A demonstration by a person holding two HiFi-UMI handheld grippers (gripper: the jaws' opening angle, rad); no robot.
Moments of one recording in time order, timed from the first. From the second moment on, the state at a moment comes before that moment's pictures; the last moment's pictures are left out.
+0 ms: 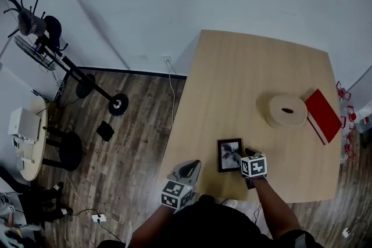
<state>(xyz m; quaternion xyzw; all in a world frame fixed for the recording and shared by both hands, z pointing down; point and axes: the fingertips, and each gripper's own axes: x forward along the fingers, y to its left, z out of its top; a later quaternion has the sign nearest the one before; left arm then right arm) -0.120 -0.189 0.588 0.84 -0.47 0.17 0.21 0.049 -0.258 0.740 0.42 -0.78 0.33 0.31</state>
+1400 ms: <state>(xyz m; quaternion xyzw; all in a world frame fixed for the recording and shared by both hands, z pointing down) -0.092 -0.216 0.580 0.89 -0.39 0.17 0.17 0.099 -0.275 0.627 0.55 -0.76 0.31 0.19</state>
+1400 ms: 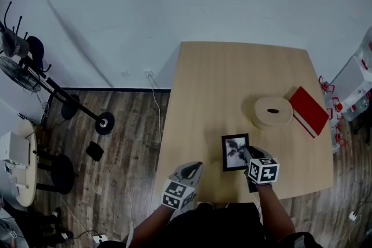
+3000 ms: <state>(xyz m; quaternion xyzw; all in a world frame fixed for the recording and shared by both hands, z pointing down) 0.051 -0.244 0.594 0.88 -0.40 0.18 0.20 0.319 -0.328 0.688 0.61 -0.69 0.33 0.20</state>
